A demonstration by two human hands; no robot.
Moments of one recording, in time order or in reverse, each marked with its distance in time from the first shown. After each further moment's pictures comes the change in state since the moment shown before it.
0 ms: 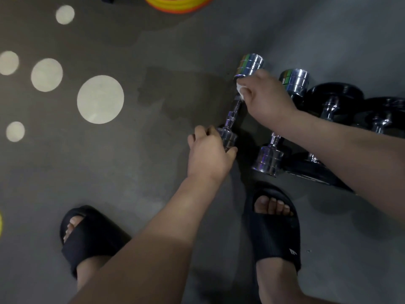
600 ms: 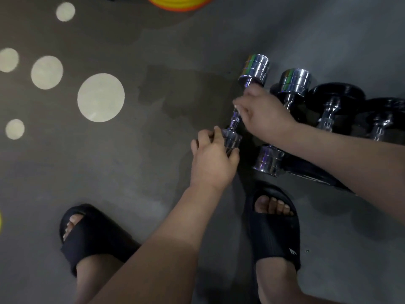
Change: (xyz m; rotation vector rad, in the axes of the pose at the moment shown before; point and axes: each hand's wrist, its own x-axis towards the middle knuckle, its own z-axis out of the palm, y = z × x) left_hand -0.017 -0.001 0.008 -0.094 0.026 0.042; right_hand -0.022 0.003 0.017 -0.044 -0.031 -0.166
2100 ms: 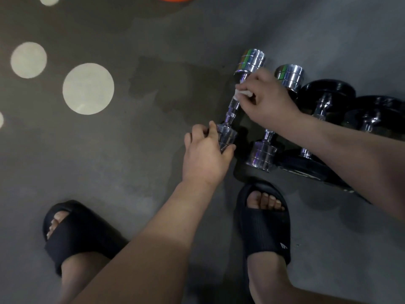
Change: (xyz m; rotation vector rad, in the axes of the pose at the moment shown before) left_hand 0.002 -0.007 0.006 0.039 0.031 0.014; right_hand -0.001 0.019 -0.010 0.170 0.074 0.110
